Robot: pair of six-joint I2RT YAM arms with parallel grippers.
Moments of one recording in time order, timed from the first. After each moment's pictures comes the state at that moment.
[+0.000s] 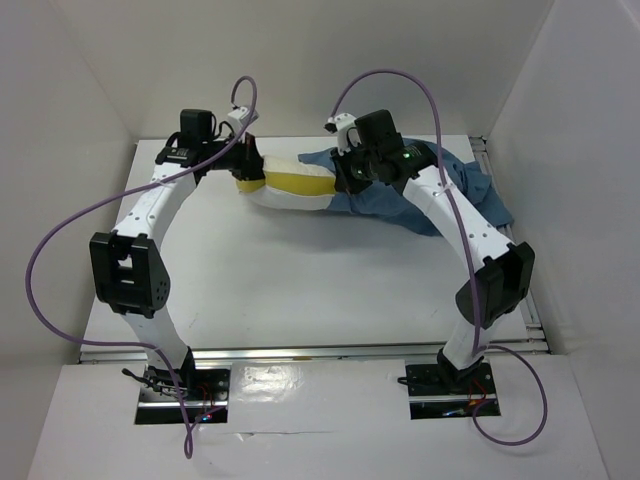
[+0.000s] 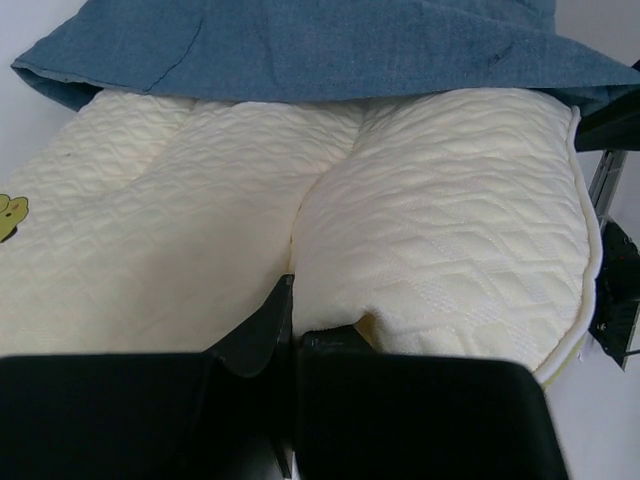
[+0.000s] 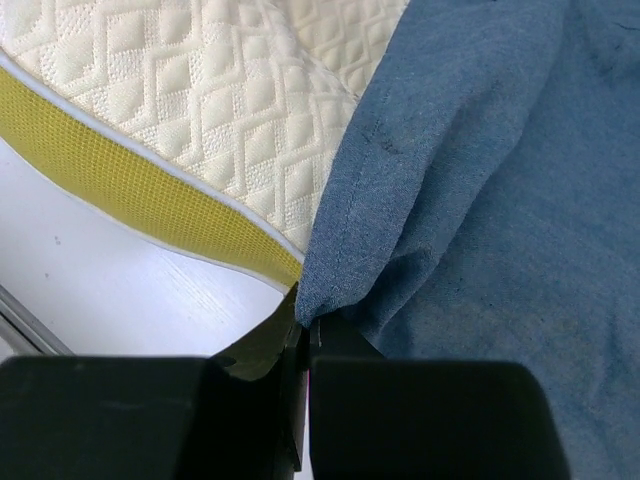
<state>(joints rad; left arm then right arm) -0.11 1.79 1.64 -0.46 0.85 0.05 0.52 1.72 1.80 -0.80 -0.20 -0.07</state>
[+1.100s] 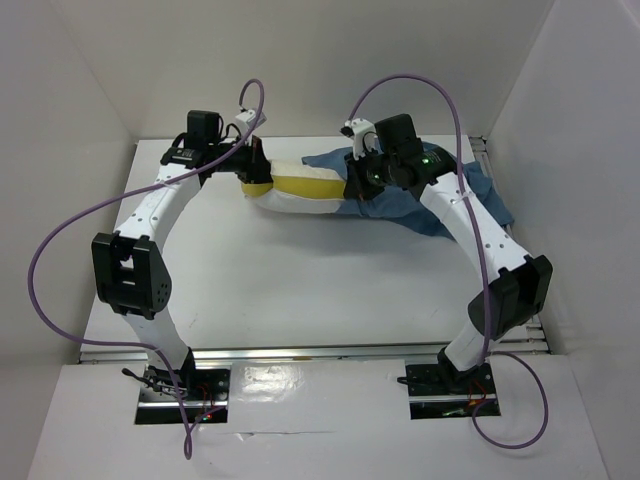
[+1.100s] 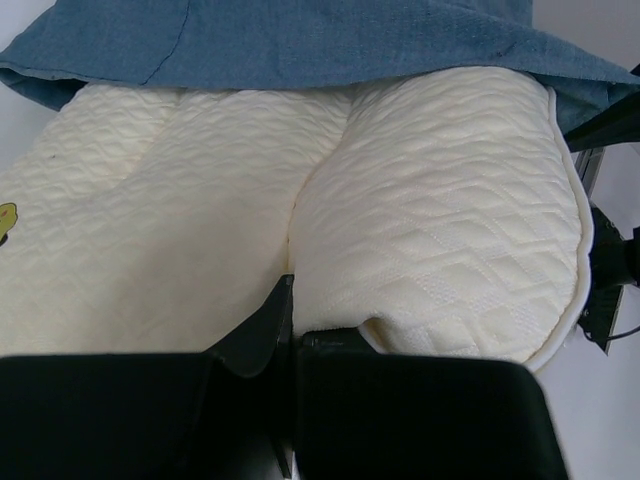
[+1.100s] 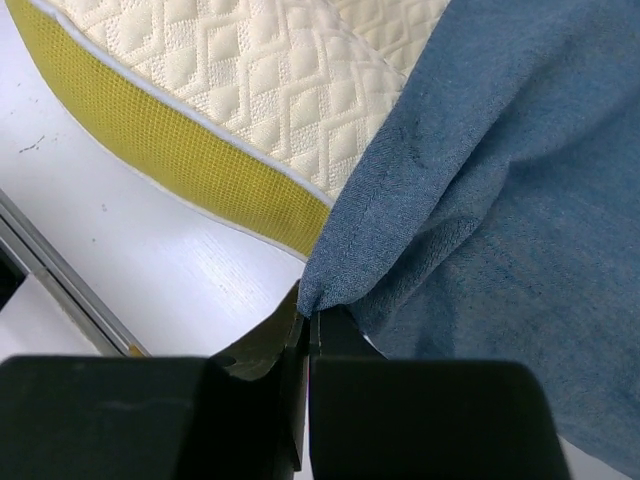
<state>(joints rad) -0.14 1.78 1.64 -0.49 0.87 0.05 0.45 1.62 1.69 -0.80 -0.34 -0.07</state>
